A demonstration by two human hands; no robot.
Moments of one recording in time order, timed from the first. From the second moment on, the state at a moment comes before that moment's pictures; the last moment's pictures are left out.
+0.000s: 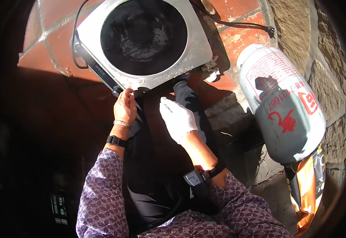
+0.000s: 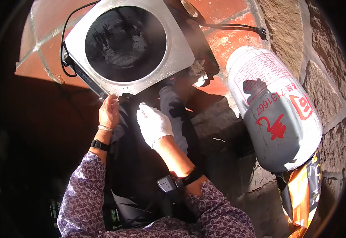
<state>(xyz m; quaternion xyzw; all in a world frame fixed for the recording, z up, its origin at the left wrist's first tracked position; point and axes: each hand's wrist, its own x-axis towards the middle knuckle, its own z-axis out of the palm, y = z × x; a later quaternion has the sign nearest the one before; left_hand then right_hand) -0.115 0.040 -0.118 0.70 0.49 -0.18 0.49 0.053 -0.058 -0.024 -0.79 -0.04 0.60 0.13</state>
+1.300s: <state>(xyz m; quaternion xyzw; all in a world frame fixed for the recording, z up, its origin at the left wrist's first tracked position) 0.010 0.031 -0.005 0.43 0.50 -0.08 0.75 0.154 -0.070 -0.041 -0.63 0.38 0.54 0.40</state>
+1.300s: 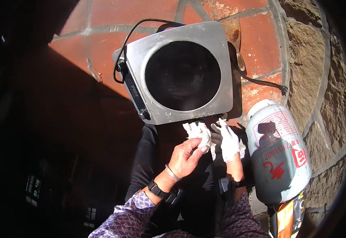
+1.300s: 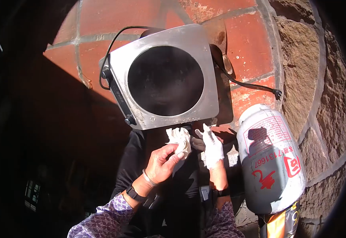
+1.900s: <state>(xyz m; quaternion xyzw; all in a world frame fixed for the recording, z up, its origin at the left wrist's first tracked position) -0.017 0.036 -0.006 0.42 0.66 0.03 0.62 0.213 0.098 -0.126 -0.87 -0.37 0.30 -0.12</state>
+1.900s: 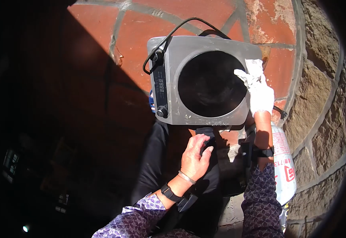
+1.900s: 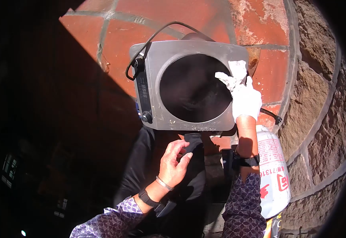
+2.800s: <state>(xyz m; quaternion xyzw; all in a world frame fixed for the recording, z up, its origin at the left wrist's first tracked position) -0.035 0.019 0.018 0.37 0.52 -0.07 0.76 0.057 0.220 -0.209 -0.61 -0.75 0.24 -0.04</state>
